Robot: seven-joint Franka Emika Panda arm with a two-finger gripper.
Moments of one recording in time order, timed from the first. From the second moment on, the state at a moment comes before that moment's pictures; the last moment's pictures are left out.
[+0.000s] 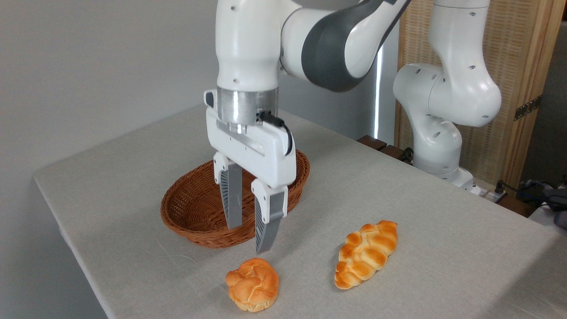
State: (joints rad) arm -0.02 -0.12 0.05 -2.12 0.06 2.24 0.83
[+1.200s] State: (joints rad) arm -0.02 0.03 0.05 -2.14 0.27 2.35 0.84
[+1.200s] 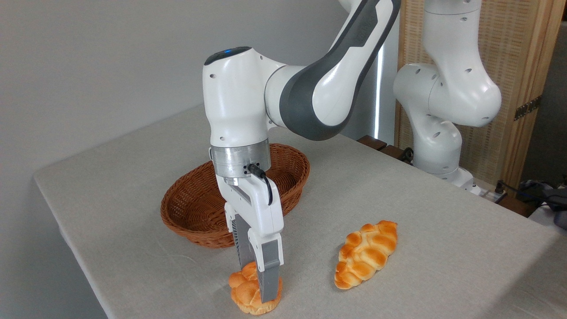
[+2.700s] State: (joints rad) arm -0.02 -0.02 0.05 -1.97 0.06 2.12 0.84
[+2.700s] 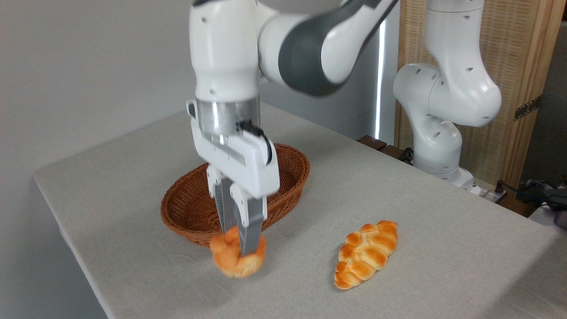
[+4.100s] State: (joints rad) arm -0.07 0.09 -0.16 -1.87 -0.10 1.95 0.42
